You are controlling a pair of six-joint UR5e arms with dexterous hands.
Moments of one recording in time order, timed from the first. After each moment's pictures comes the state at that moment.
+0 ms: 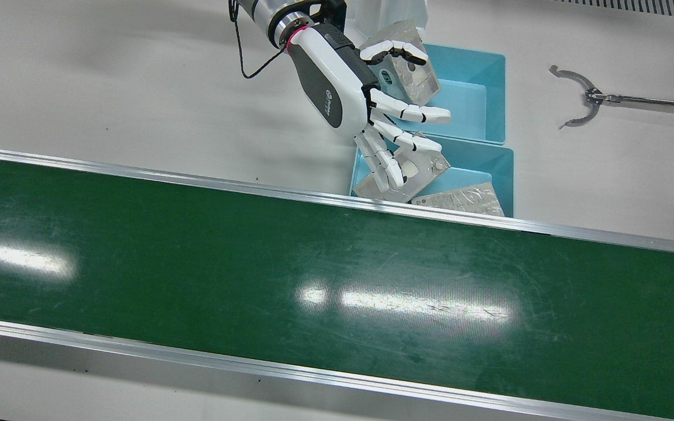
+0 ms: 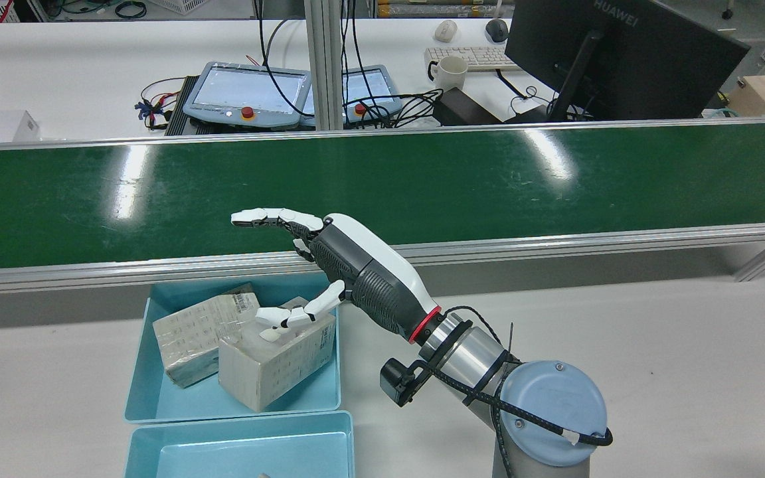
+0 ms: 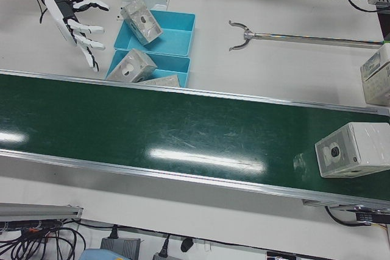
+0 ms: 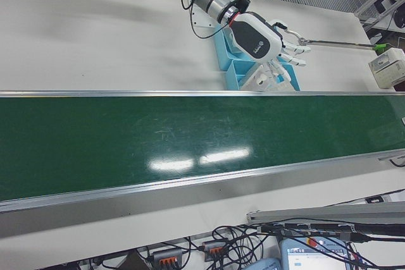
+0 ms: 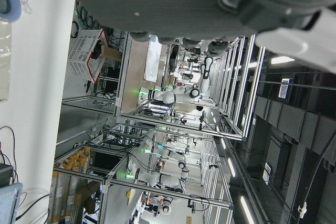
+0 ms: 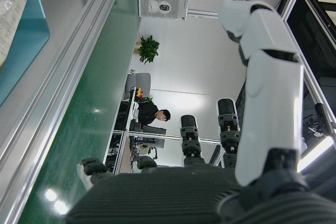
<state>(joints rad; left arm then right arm) -1.82 -1.80 -1.75 0.40 1.93 -0.16 0.38 -0.93 2.03 -3.60 -1.01 -0.59</state>
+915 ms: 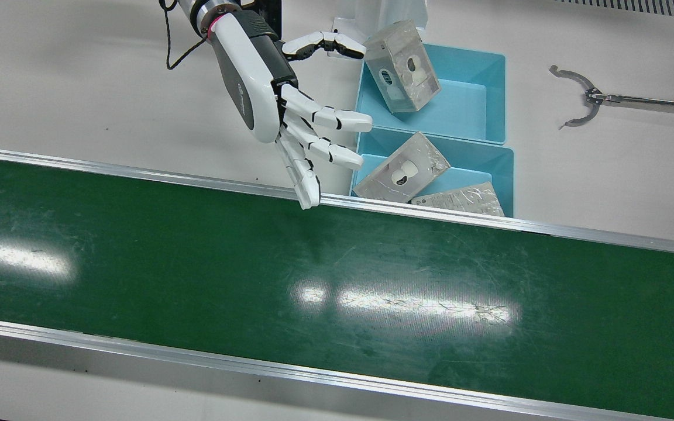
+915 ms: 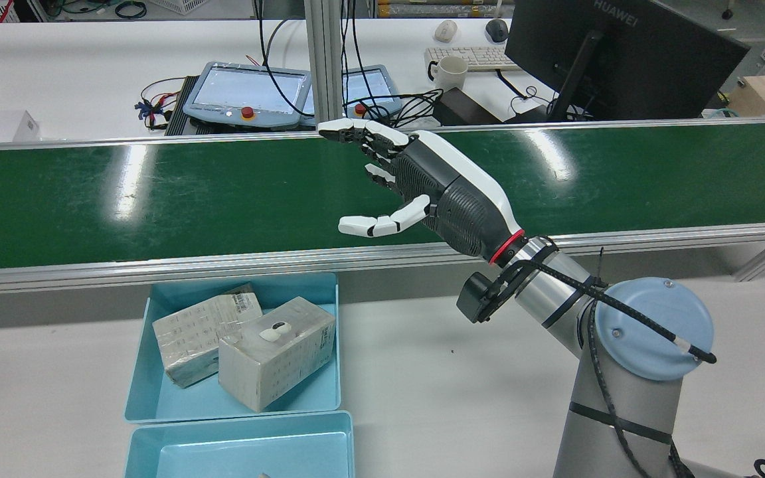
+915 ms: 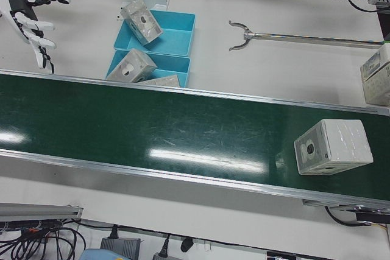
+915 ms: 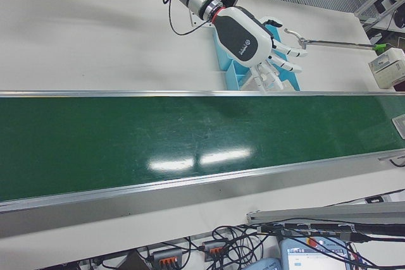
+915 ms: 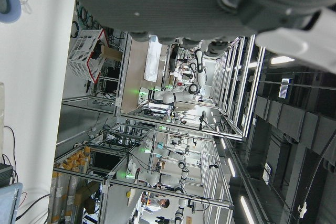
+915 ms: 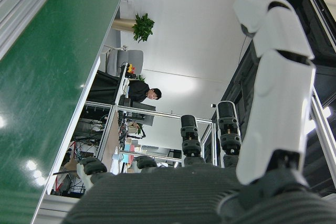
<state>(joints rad) -1.82 -1.80 -1.75 0.40 1.93 -0.16 0.58 -1.02 2.13 -3.67 -1.08 -0.52</state>
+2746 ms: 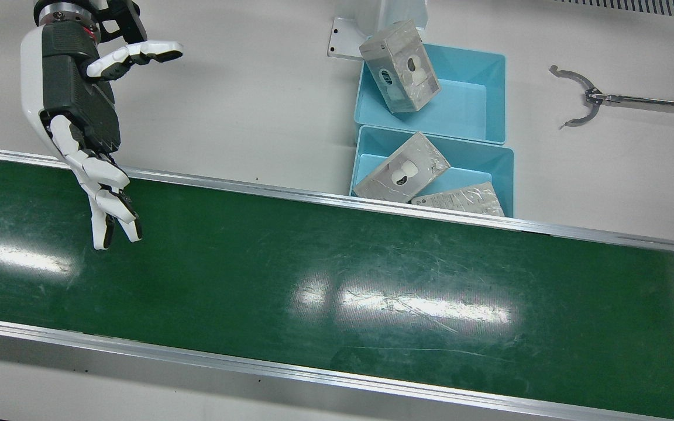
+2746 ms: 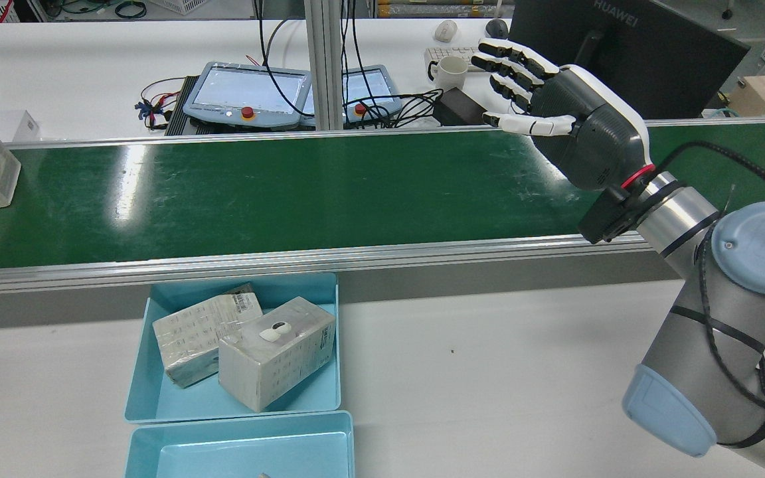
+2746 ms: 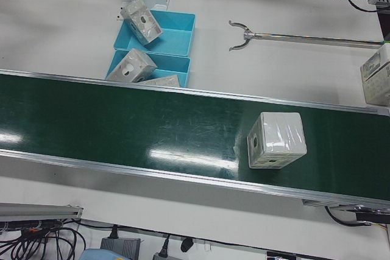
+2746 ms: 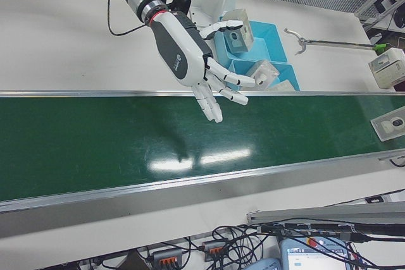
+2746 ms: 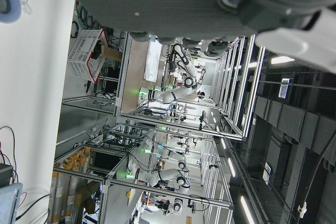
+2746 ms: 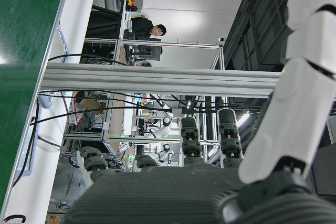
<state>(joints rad) -1.82 -1.80 -1.75 0.40 1.93 -0.16 0.85 -1.20 2.13 -3.66 -1.15 -0.22</state>
